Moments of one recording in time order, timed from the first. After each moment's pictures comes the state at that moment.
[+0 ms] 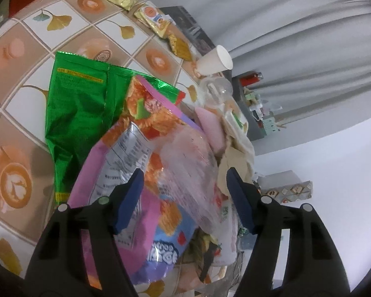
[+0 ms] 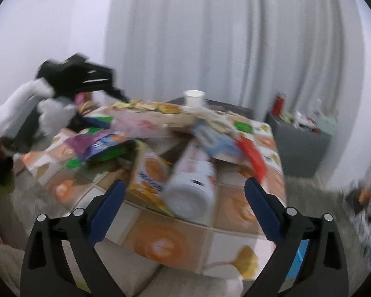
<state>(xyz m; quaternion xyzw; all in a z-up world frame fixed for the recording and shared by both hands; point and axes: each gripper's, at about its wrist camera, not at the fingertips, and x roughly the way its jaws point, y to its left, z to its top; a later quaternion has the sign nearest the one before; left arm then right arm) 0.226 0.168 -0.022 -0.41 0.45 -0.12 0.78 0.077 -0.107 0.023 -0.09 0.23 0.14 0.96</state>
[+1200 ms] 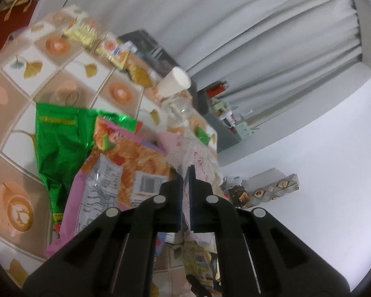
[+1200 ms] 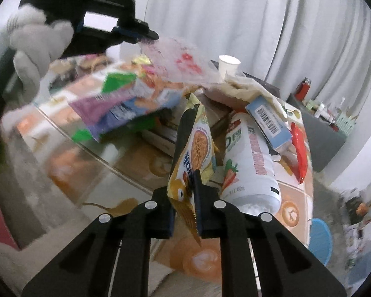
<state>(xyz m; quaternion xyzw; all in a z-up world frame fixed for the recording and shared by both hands) 0.203 0.182 0.036 -0.38 0.36 -0.19 0.83 0.109 -0.054 0.015 -0.11 0.34 0.16 0.92</state>
